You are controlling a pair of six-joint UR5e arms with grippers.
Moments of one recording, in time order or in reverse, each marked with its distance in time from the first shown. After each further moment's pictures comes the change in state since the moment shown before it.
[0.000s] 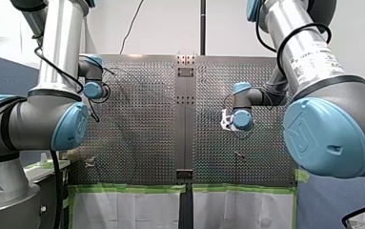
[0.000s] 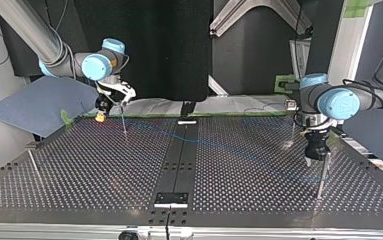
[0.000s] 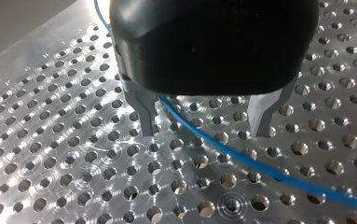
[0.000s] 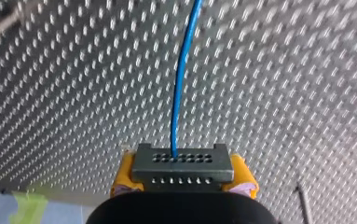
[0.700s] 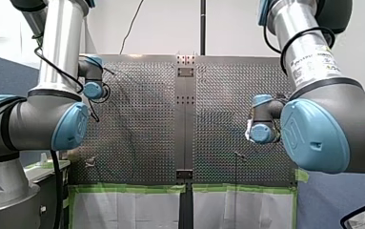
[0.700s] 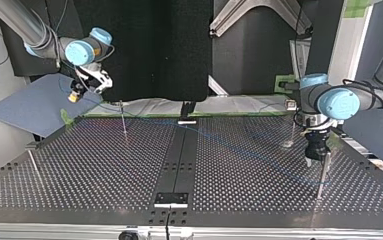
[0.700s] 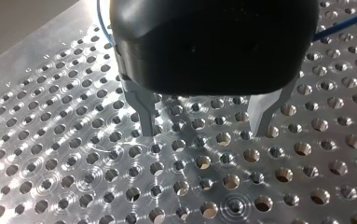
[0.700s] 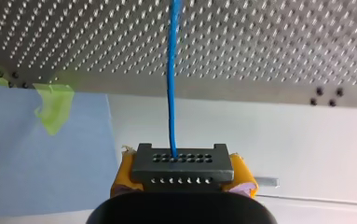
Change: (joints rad) left arm 0.000 0.000 0.000 0.006 0.000 0.003; right arm -0.146 0.002 0.186 -0.186 0.103 0.065
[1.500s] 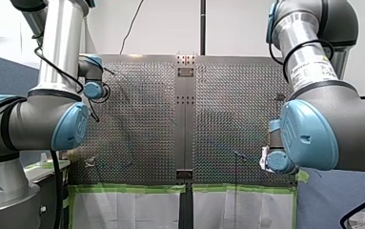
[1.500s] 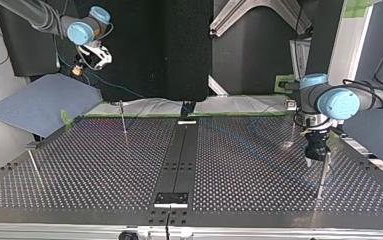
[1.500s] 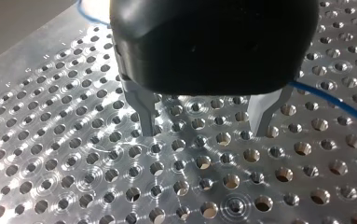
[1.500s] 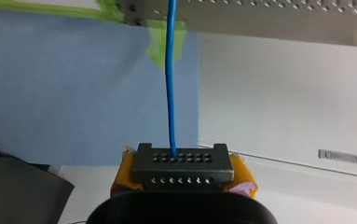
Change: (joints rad) left arm 0.000 0.000 0.000 0.000 0.000 0.001; right arm -0.103 0.126 0.204 -0.167 -0.077 0.006
